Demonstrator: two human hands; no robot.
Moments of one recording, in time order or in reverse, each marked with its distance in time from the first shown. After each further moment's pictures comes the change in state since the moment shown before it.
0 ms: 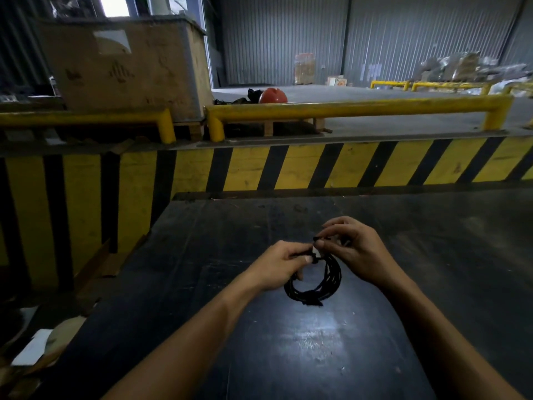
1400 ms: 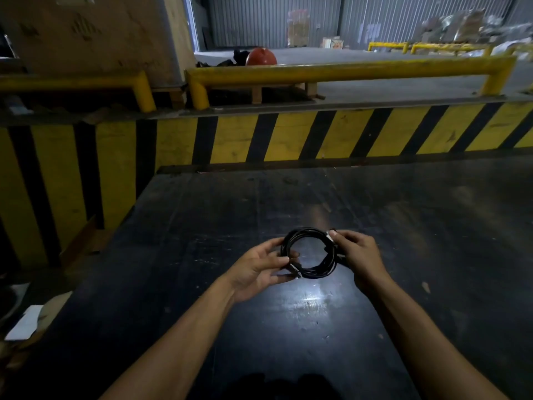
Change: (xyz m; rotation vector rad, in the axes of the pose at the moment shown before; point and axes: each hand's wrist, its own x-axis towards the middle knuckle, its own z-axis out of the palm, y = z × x) left_hand 0.006 -0.083 0.030 -1.017 -0.089 -0.263; right_hand -0.031 0.058 0.033 0.648 0.232 0.687
